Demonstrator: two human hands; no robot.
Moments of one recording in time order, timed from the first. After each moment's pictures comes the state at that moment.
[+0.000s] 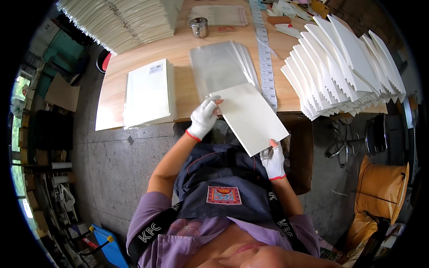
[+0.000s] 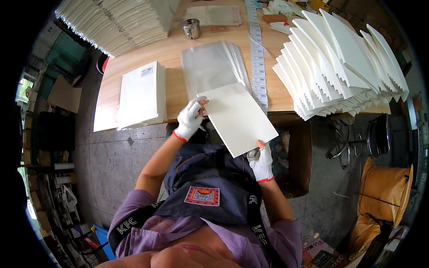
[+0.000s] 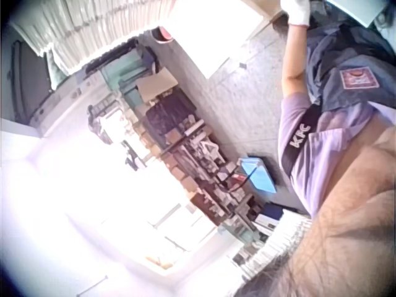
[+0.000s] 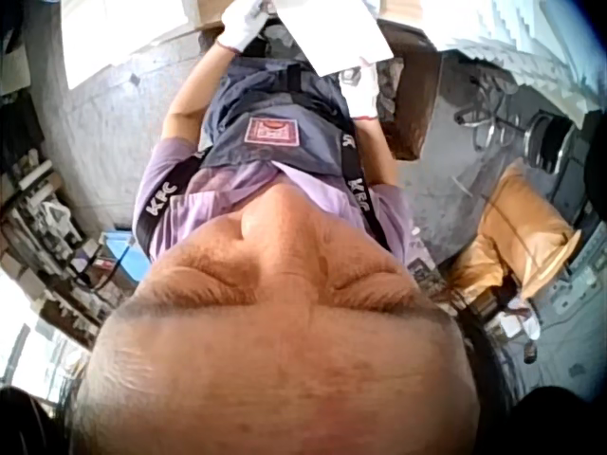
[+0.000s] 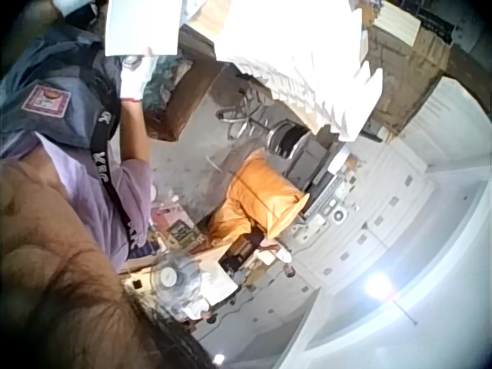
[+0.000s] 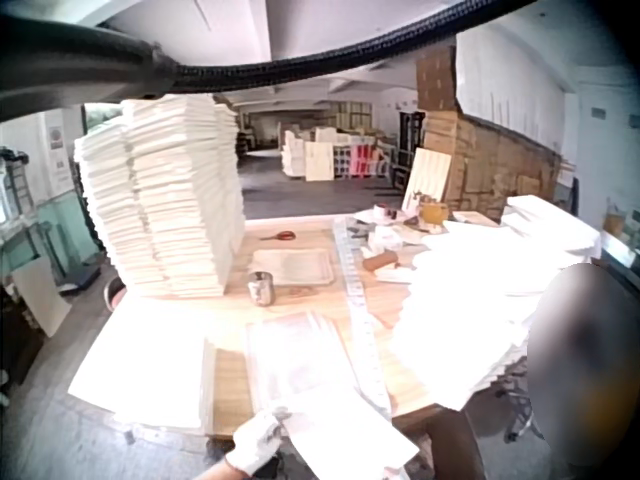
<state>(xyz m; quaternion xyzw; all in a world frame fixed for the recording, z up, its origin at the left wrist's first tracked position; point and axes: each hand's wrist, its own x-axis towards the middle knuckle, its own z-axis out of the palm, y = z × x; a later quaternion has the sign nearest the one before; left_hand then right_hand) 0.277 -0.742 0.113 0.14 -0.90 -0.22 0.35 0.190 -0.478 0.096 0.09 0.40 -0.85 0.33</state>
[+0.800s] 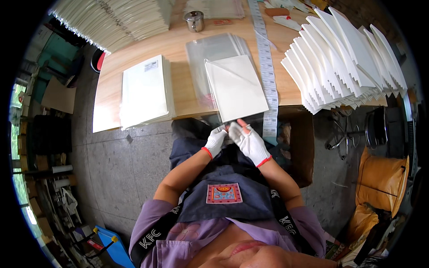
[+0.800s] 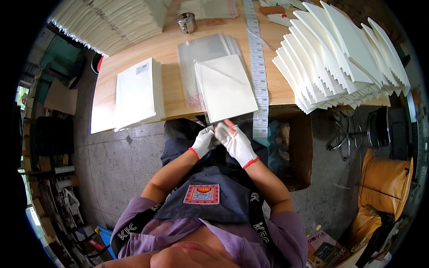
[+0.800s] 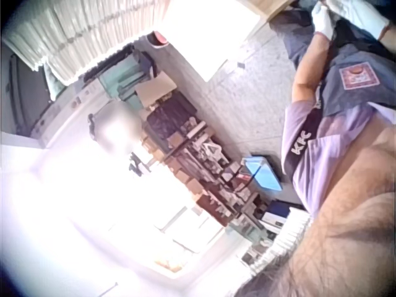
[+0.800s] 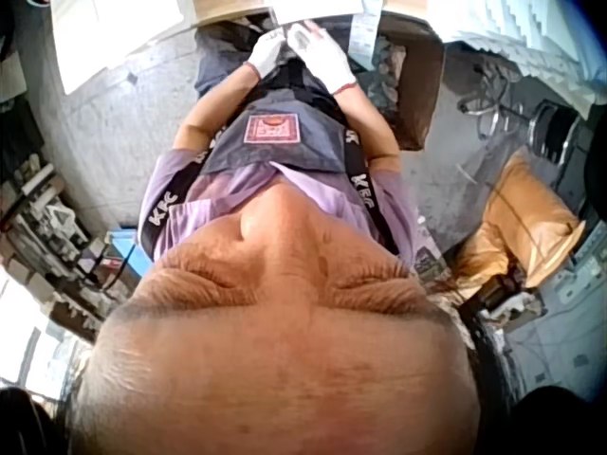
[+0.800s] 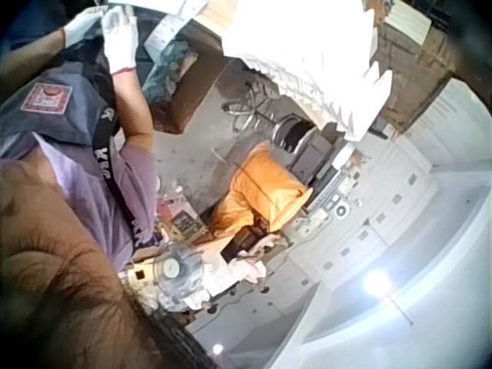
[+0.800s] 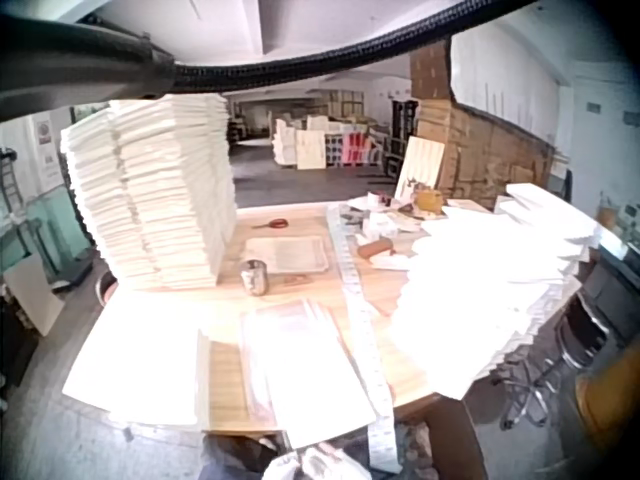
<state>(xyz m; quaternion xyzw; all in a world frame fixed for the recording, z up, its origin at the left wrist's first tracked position) 0.304 -0.664 0.018 0.39 -0.35 -0.85 0.06 0.206 -0.548 0.069 0.11 0.22 -0.80 0.54</state>
